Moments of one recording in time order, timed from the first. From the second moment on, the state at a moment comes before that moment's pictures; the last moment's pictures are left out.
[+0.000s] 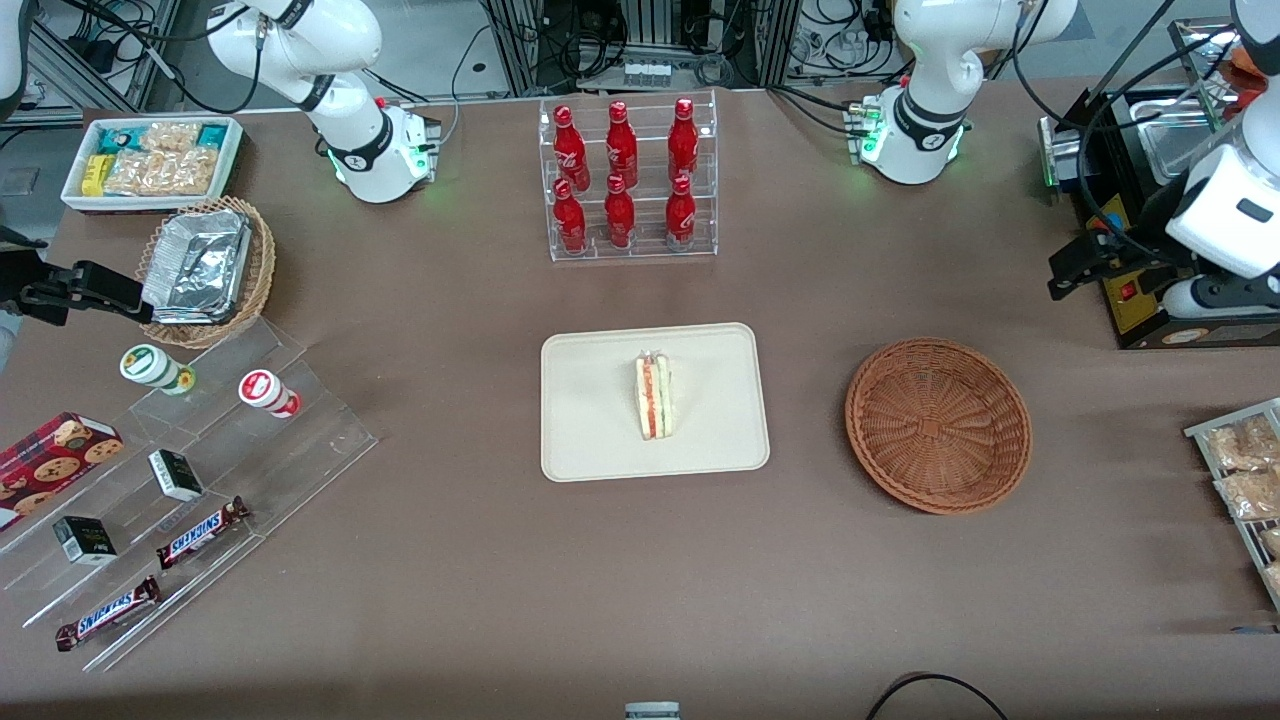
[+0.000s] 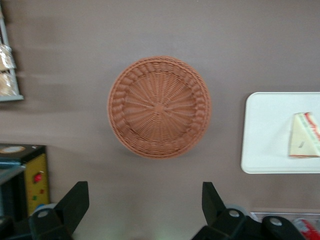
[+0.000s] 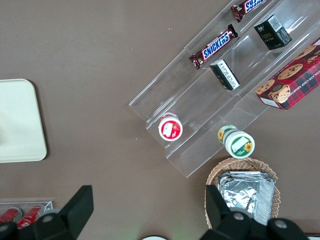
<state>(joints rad) -0.02 0.02 -0.07 -1.52 0.01 1.52 -0.13</state>
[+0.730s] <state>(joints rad) -0.02 0.05 -0.07 -1.49 0.03 1.49 -0.08</state>
